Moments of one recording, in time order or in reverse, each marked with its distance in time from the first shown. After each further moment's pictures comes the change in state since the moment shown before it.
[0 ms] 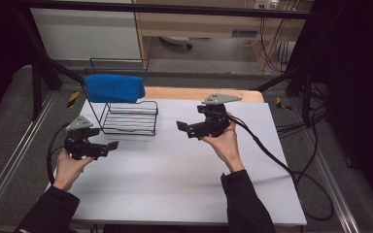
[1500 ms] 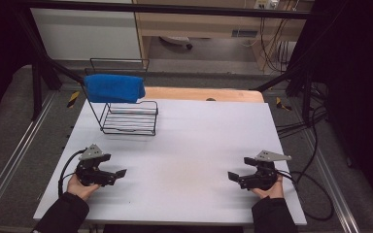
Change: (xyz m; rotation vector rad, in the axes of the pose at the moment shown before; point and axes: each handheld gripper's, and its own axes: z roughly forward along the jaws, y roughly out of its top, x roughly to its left) left arm -0.020 -0.073 0.028 0.067 -0.096 0.031; right arm -0.061 -0.190 -0.092 0.077 -0.050 0.165
